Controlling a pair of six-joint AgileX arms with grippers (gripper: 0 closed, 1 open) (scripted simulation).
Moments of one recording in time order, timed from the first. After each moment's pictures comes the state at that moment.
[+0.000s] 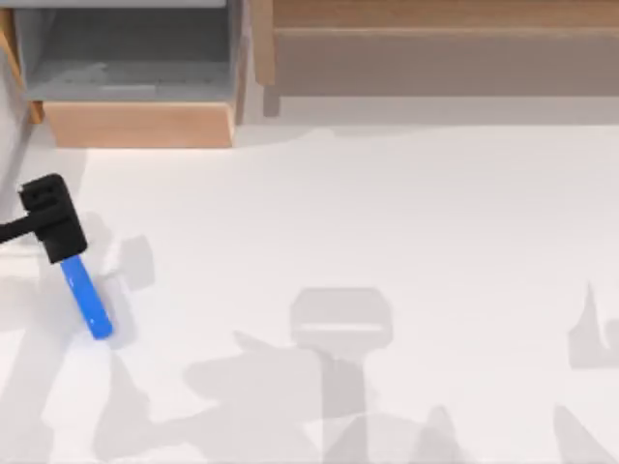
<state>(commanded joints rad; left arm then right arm) -0.10 1.08 0.71 -0.55 -0.01 -0.41 0.00 0.00 0.00 0.00 0.00 0.00</state>
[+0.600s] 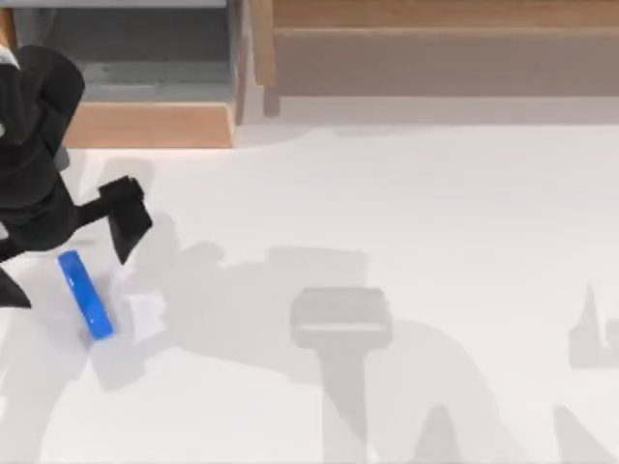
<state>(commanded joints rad) -0.16 1.81 1.18 -0.90 -0.01 -0.68 0.00 0.00 0.00 0.00 0.00 0.00</state>
